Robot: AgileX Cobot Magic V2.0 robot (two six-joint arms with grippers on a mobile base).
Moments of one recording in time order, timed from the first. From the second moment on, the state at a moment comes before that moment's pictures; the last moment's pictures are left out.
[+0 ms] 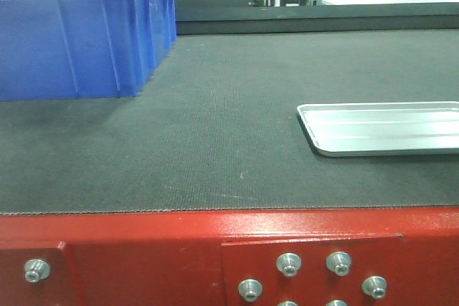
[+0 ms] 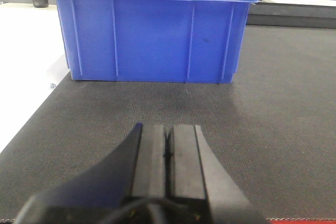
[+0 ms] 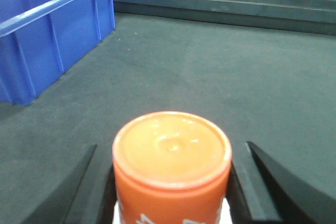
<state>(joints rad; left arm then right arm) -0.08 -0.01 0.03 -0.07 0.07 0.03 0.21 0.89 -0.61 -0.11 -0.04 0.13</state>
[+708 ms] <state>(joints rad) -0.08 -0.01 0.03 -0.07 0.07 0.03 0.08 1.49 -0.55 -0.13 -0.68 0.13</state>
